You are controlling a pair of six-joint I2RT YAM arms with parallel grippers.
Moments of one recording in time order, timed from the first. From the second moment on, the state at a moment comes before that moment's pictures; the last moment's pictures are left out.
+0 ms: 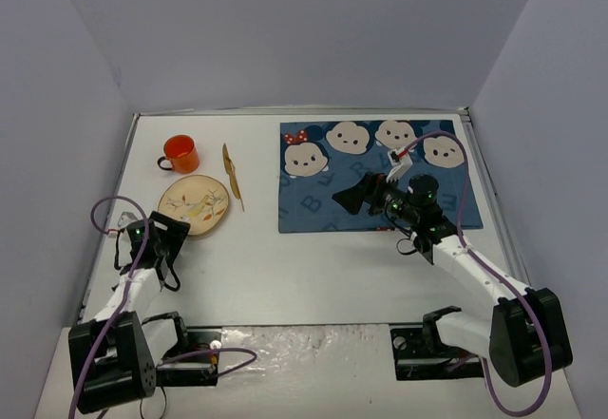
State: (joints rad) left arm 0.24 1.05 0.28 0.07 0.06 -0.92; right arm 0.30 1.14 0.55 0.36 -0.52 0.56
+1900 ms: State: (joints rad) left arm -0.14 1.11 0.68 0.00 0.27 -1.03; right arm 0.32 0.99 0.62 0.16 -0.31 0.47
